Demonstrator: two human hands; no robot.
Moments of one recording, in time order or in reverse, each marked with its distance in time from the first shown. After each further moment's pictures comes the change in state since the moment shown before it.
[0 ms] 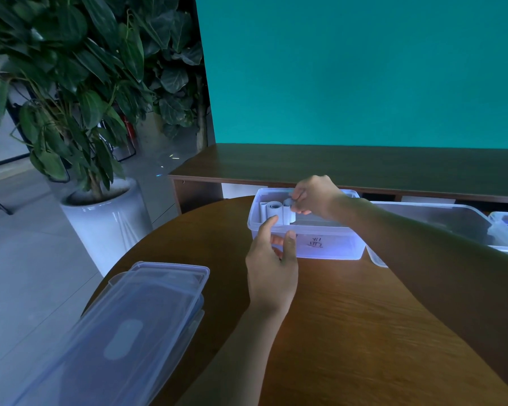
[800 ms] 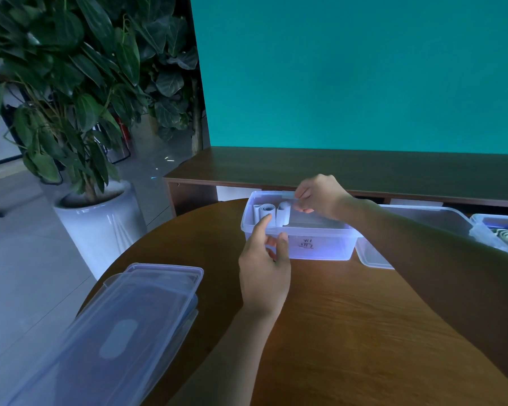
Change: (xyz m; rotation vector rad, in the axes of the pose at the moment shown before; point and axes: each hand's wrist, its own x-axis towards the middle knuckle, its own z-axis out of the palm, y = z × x) left_hand -0.005 0.004 -0.001 0.035 0.057 0.085; right_hand -0.021 0.006 -0.023 0.007 0.052 -0.004
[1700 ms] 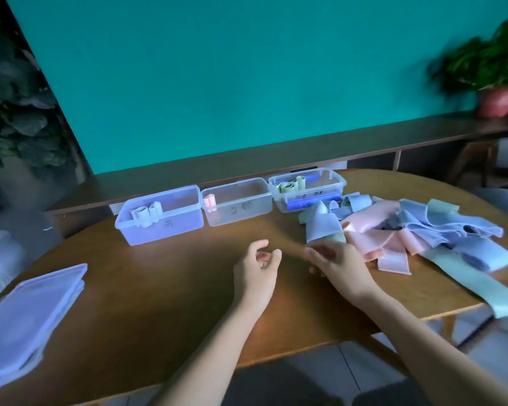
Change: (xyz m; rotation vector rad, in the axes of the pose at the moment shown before) left_hand -0.220 0.159 0.058 -0.158 -0.564 -0.095; right_hand -0.443 0.119 -0.080 0.409 0.450 0.283
